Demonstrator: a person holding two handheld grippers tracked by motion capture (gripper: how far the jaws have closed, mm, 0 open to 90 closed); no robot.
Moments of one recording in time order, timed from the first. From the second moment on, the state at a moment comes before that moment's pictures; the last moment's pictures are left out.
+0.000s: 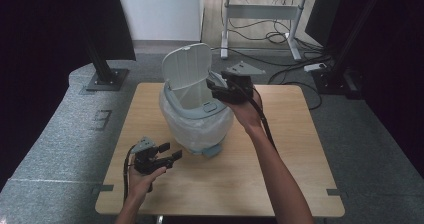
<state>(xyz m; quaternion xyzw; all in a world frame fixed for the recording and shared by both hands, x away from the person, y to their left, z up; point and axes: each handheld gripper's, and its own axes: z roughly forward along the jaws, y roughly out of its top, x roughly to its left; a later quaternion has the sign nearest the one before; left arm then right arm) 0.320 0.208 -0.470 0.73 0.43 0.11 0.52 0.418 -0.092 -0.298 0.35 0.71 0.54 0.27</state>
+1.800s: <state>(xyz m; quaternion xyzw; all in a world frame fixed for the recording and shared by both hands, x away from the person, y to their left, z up) 0.317 0.194 -0.429 0.73 0.39 0.13 0.54 0.309 -0.244 -0.454 0.44 0.70 0.50 0.26</state>
